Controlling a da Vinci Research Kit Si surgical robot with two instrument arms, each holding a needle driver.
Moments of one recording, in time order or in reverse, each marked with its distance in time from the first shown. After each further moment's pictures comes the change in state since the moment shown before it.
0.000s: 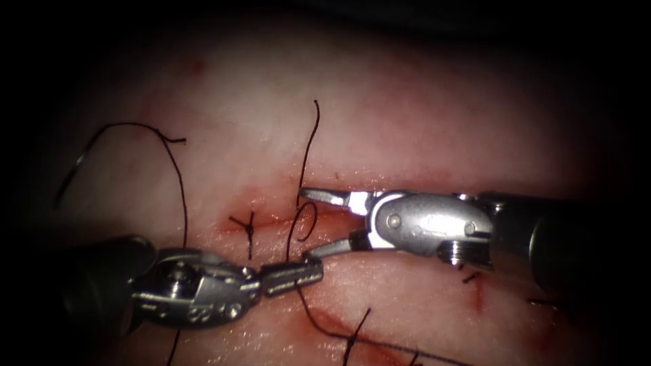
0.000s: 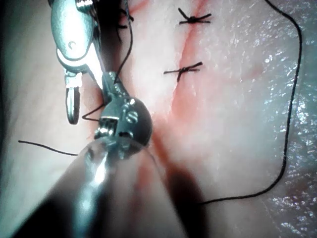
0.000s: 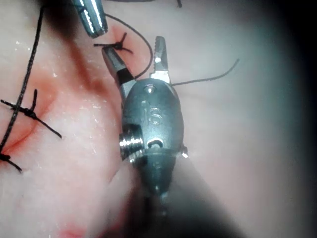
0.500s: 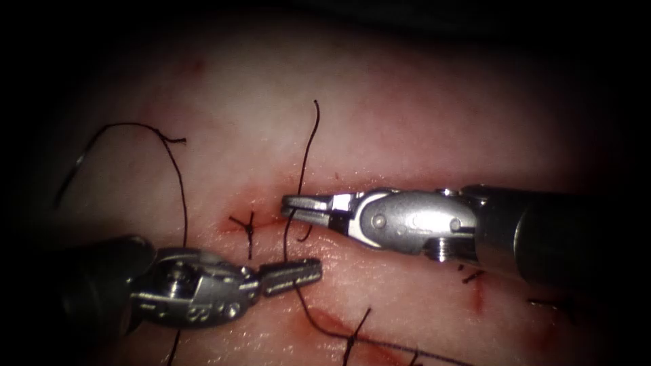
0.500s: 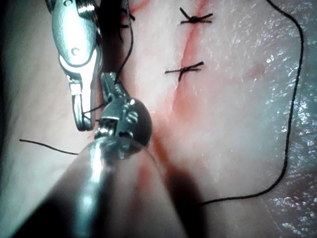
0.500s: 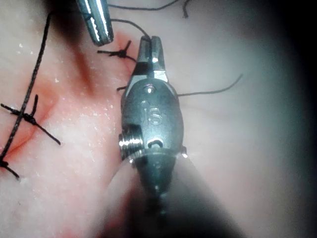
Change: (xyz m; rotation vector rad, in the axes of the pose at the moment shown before) right arm 0.000 -0.001 0.001 -0.050 -0.071 -0.020; left arm 0.000 0.000 0.000 -0.001 -0.010 -0.001
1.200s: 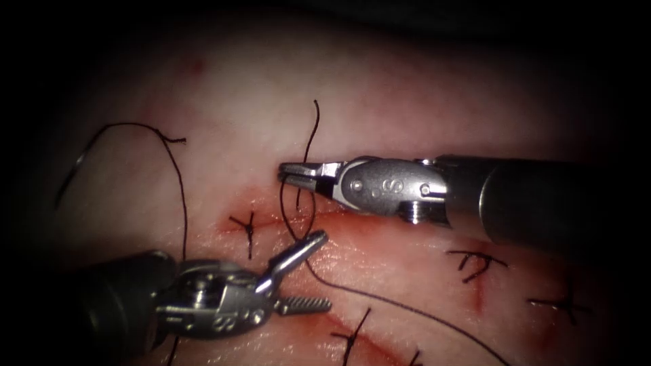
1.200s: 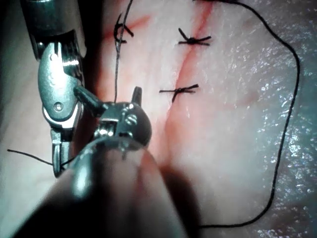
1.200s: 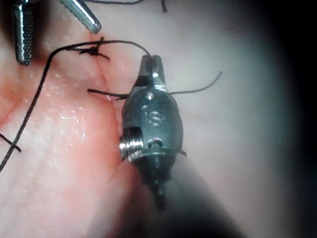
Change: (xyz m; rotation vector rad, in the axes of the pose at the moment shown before) right arm -0.007 0.004 0.005 -0.032 -0.165 0.024; left arm 0.001 0.002 0.001 0.102 -0.152 -0.019
